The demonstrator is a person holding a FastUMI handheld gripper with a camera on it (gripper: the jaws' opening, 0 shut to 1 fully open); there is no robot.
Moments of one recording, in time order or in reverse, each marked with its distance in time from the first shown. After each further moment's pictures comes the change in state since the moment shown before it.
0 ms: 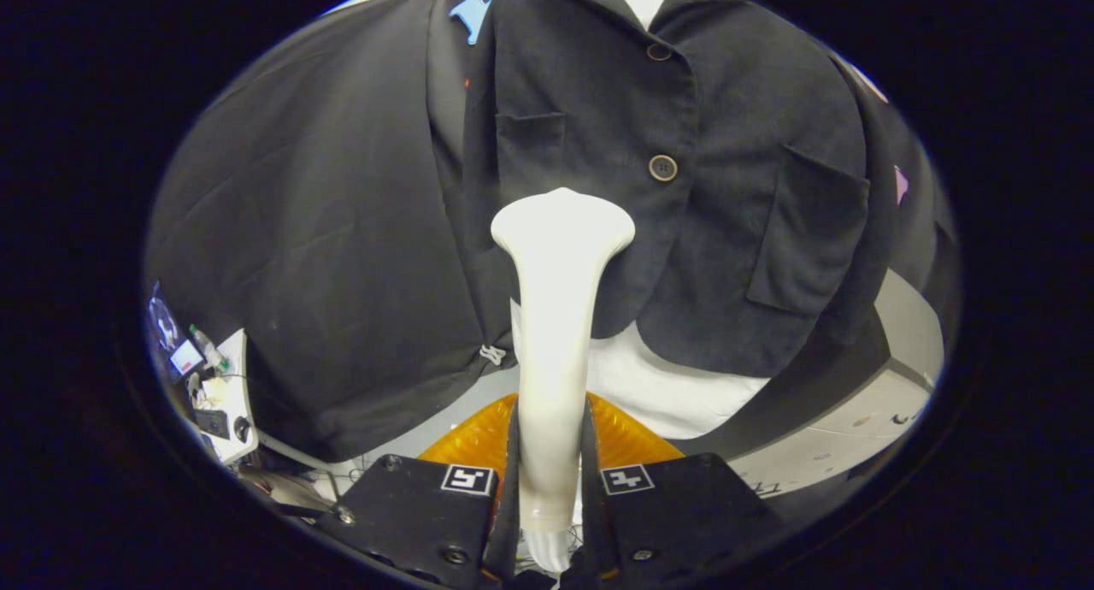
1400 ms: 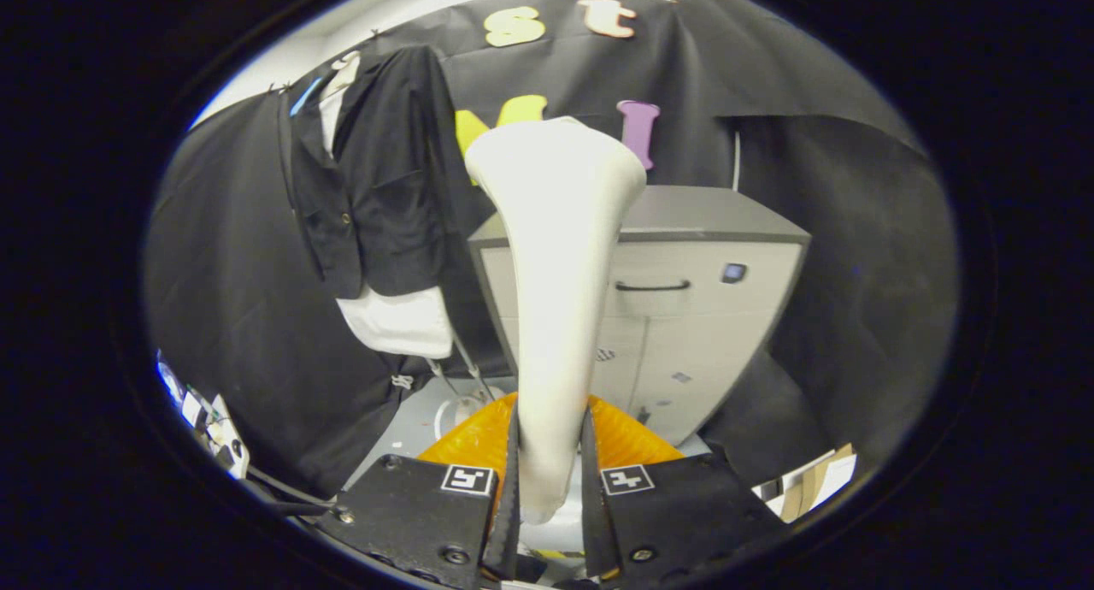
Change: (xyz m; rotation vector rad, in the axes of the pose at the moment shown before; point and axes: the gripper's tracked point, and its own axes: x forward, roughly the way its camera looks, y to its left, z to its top) arm -0.305 -0.319 -0.221 0.387 -0.138 -0.290
